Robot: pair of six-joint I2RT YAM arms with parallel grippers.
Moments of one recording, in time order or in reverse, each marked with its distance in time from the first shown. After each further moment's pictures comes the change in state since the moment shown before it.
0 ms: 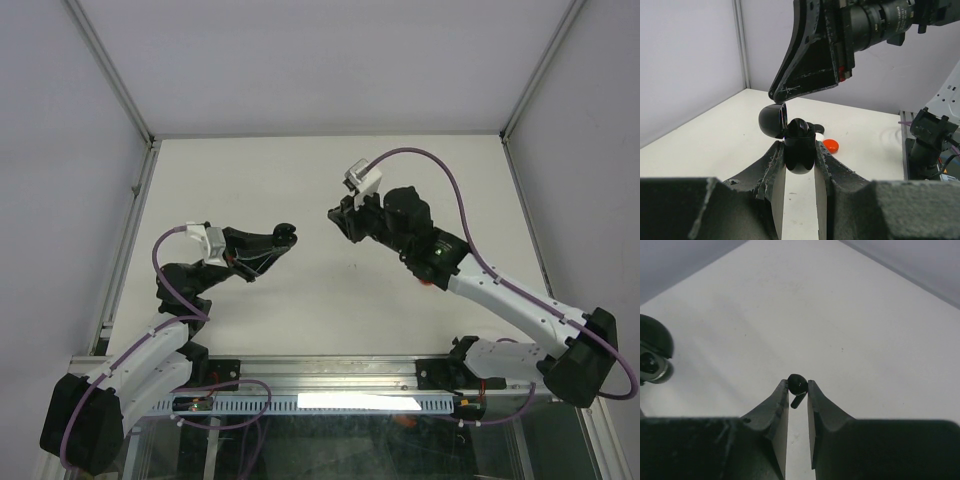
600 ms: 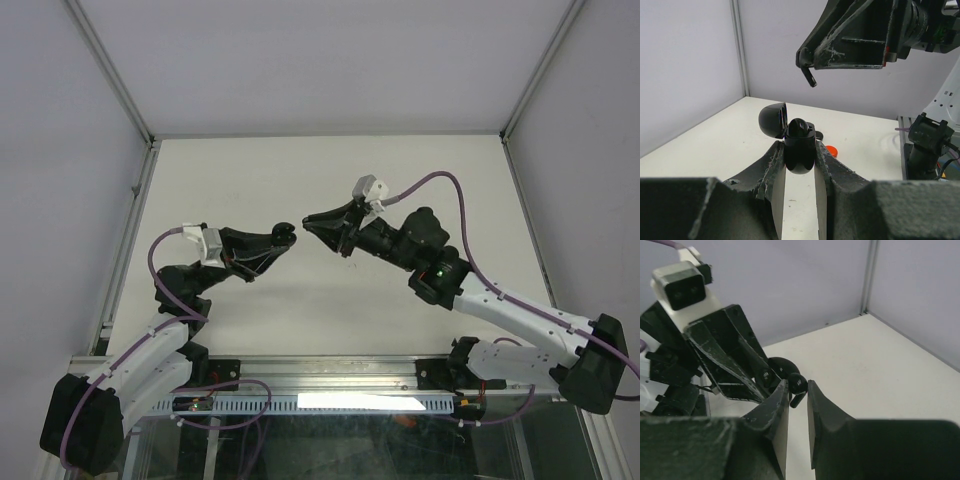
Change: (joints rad) left arm 0.000 -0.002 -0.001 0.046 0.000 -0.020; right arm 0.113 -0.117 -0.162 0.450 -0.208 0.056
